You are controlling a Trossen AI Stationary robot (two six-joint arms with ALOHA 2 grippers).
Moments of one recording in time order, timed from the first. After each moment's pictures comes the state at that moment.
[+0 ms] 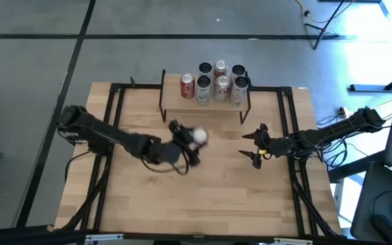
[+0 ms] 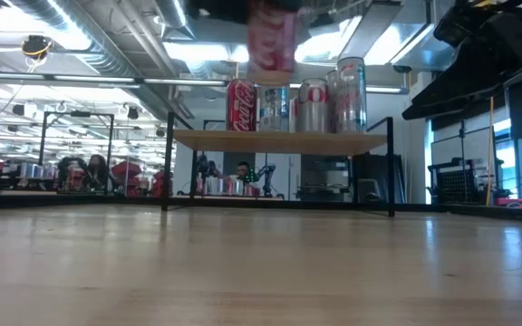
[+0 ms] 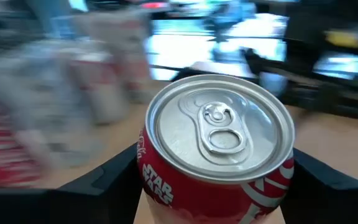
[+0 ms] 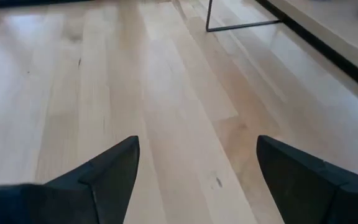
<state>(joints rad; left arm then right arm) -0.29 1.59 1.21 -0.05 -0.87 -0.22 0.32 0.80 0.42 -0.18 0.48 0.30</state>
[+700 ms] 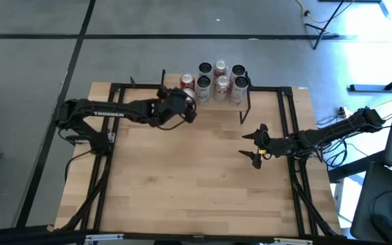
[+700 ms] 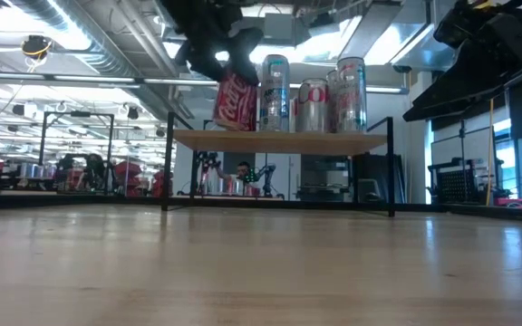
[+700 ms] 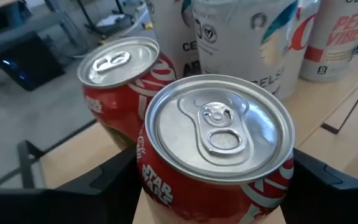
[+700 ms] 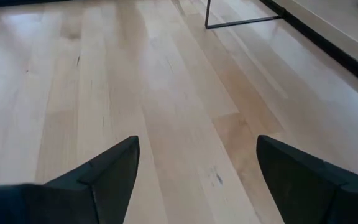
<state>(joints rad) 0.14 1.51 1.21 -0.31 -0.78 -0.28 0.32 0.80 0.42 -0.19 0.48 0.32</state>
